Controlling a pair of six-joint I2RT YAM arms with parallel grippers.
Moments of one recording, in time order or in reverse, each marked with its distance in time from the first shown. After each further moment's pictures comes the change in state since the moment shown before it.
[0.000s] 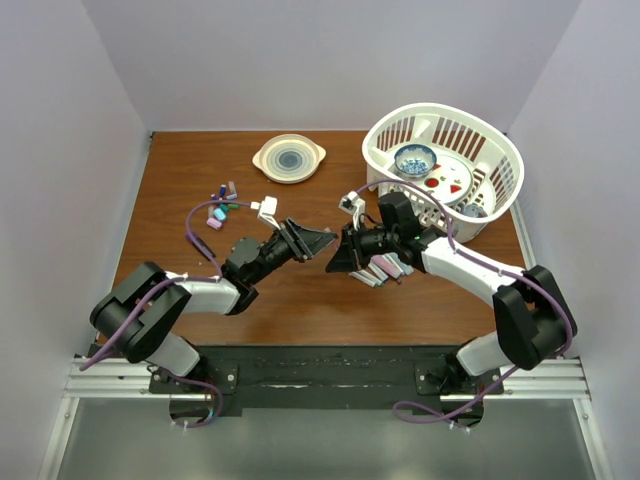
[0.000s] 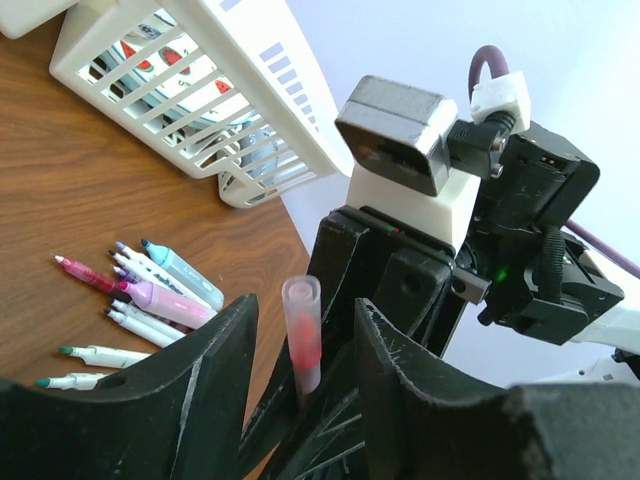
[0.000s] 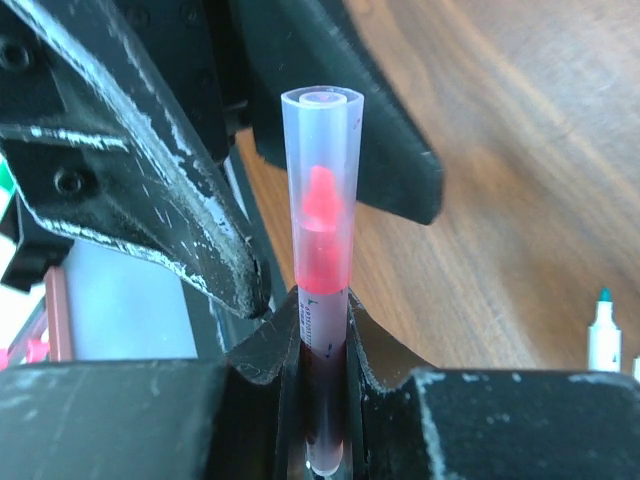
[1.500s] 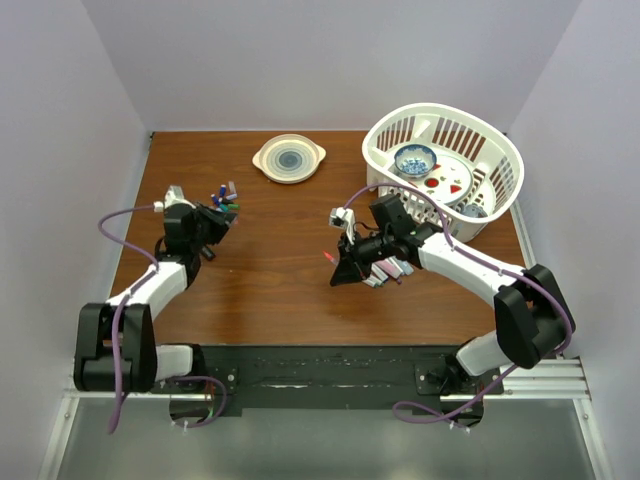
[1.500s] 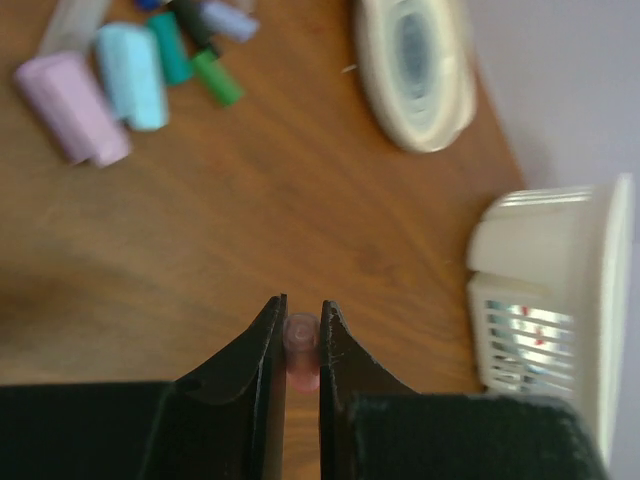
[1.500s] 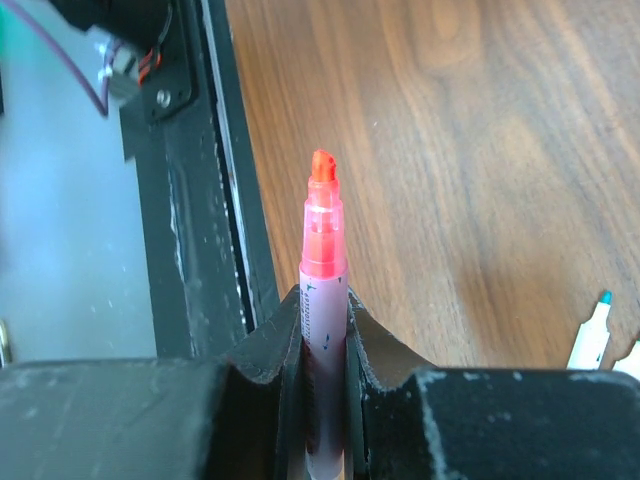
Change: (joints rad) left arm 0.650 -0.246 0.106 -0.861 -0.065 0.090; right arm 0.035 0.011 0.076 -0.274 -0.048 -0.389
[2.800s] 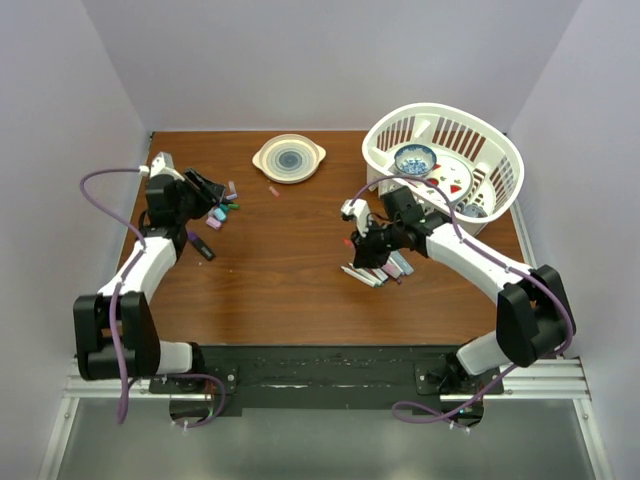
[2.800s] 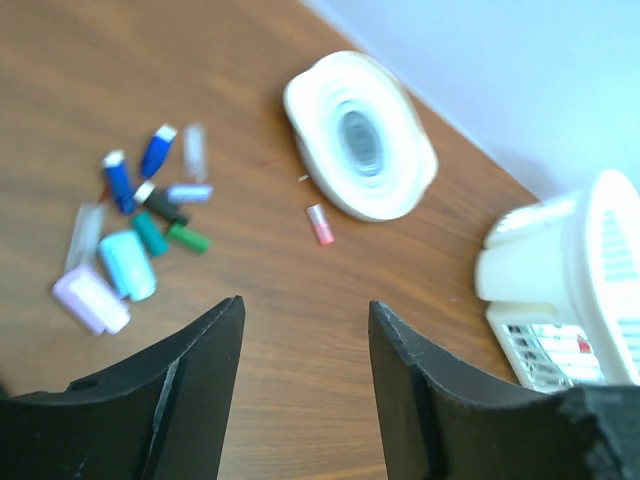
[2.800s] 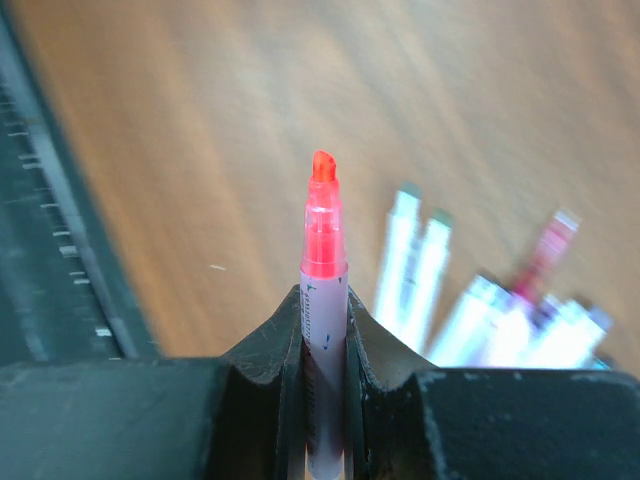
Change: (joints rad) left arm 0.094 0.092 0.250 -0.172 0.031 0.283; right arm -0.077 0.002 0.072 -0.186 0.311 -0.242
